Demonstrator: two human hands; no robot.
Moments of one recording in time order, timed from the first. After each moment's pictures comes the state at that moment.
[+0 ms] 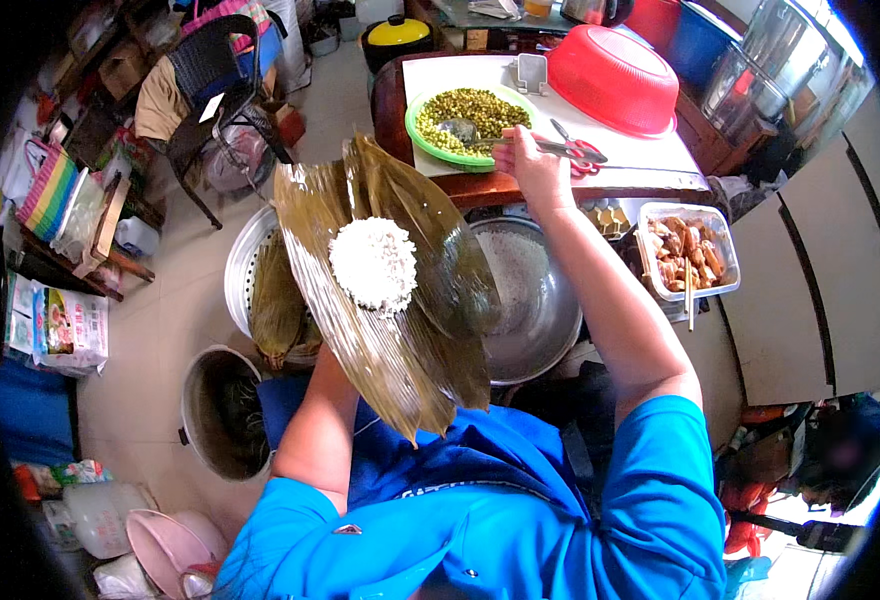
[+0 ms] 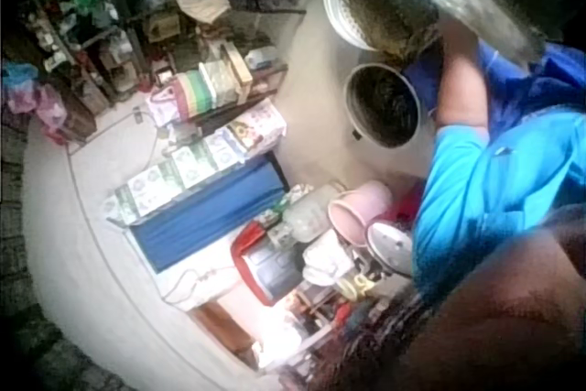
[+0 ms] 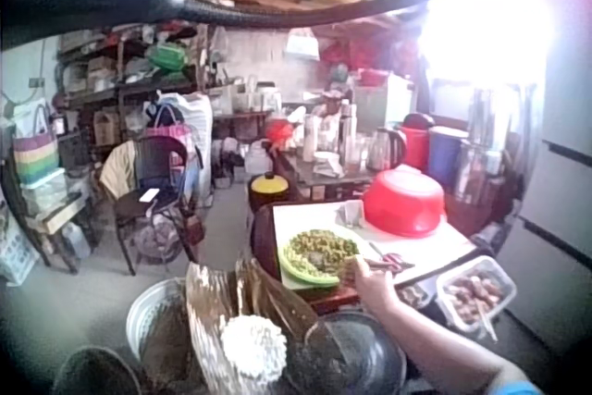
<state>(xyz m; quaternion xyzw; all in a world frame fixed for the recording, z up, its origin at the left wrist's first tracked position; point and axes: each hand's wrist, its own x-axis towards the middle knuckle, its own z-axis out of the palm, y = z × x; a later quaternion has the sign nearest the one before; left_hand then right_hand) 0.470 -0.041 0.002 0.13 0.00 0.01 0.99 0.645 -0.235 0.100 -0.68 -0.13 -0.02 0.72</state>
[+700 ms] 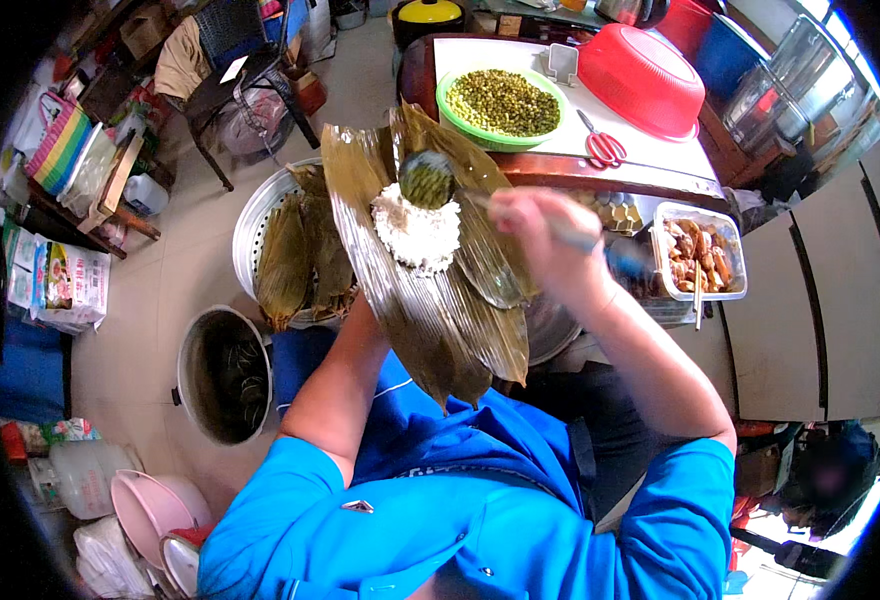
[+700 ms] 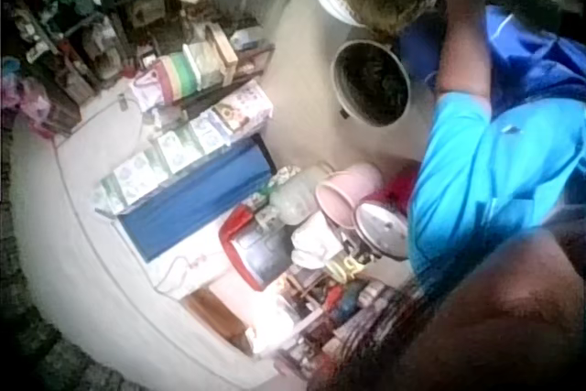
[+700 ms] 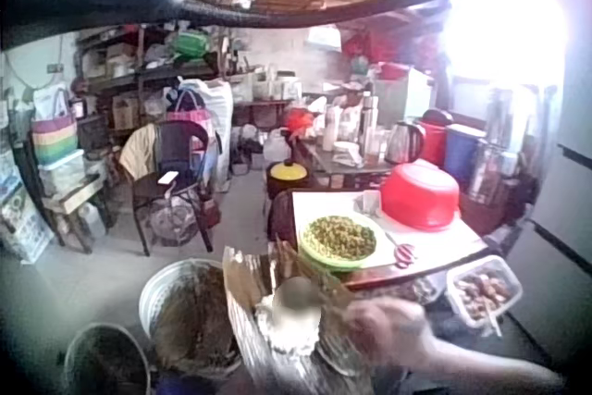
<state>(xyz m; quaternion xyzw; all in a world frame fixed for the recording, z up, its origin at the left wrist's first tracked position) 0.468 -0.068 0.017 0.11 0.00 0.02 0.99 0.504 -0.259 0.147 -0.77 -0.39 -0.05 0.51</state>
